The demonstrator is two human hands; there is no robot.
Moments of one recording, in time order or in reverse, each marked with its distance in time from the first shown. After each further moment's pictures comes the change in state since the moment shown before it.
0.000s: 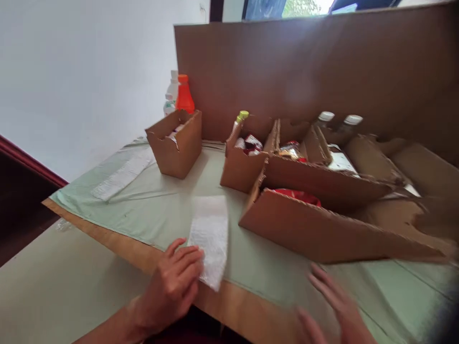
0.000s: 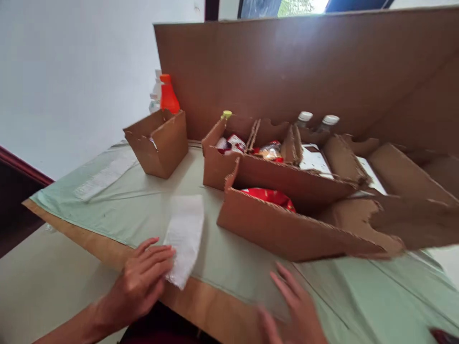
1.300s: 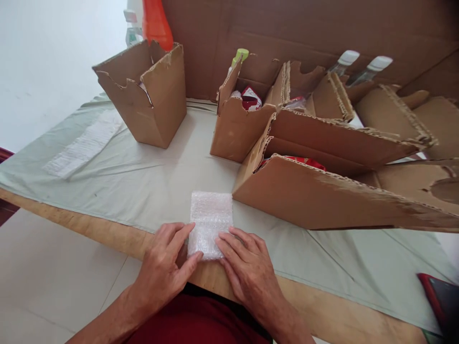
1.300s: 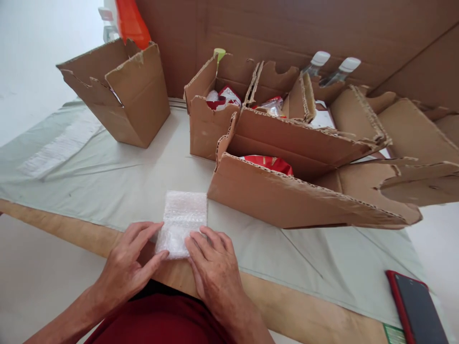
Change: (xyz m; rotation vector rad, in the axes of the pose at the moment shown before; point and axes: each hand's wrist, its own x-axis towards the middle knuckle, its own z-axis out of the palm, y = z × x) left_hand -0.004 0.013 0.017 -0.062 -0.074 -0.339; right_hand 0.057 -0.101 0.062 0.049 -0.311 -0.224
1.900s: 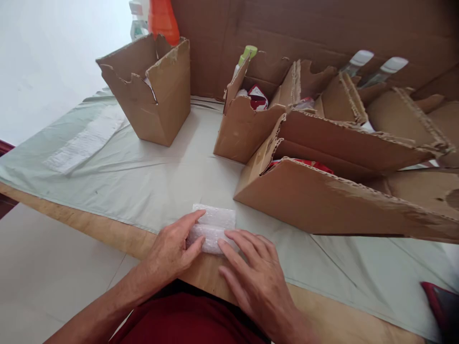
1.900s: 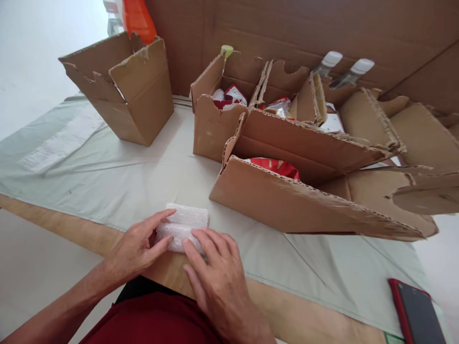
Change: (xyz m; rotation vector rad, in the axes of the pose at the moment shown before) left_hand 0.033 -0.006 0.006 -0.212 -0.169 -0.168; right_hand 0.007 0.000 -0.014 -0.026 -0.021 -0.046
